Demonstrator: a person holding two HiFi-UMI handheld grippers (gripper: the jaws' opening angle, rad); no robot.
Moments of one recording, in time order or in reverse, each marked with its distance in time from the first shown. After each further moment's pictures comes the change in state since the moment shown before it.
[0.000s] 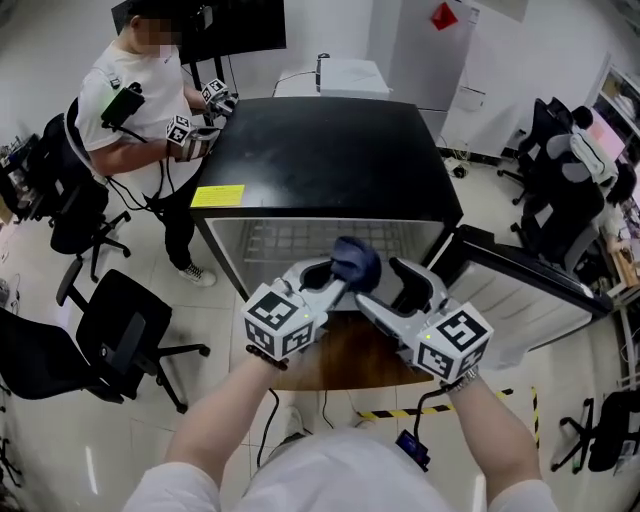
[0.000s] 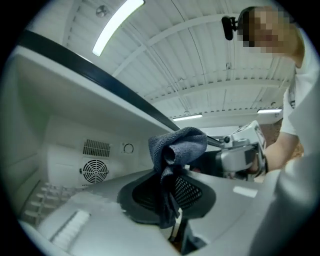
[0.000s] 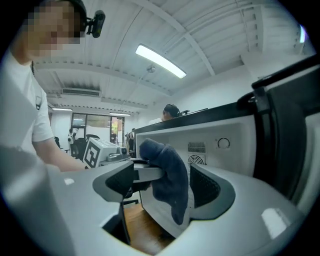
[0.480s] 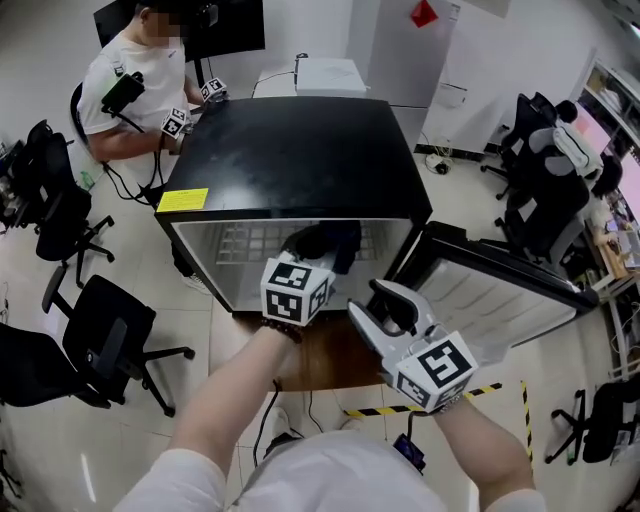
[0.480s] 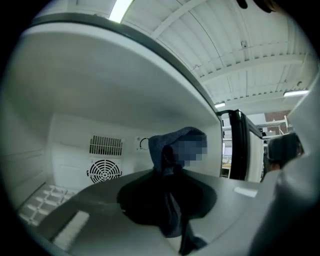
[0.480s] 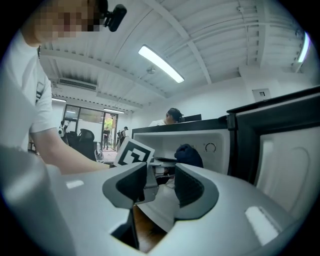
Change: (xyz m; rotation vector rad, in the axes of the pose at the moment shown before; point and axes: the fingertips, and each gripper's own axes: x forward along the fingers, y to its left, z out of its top) left arm 0.071 0.051 -0.009 -0.001 0.060 0.289; right arm -0.041 0.005 -0.001 -0.066 -0.028 -0.111
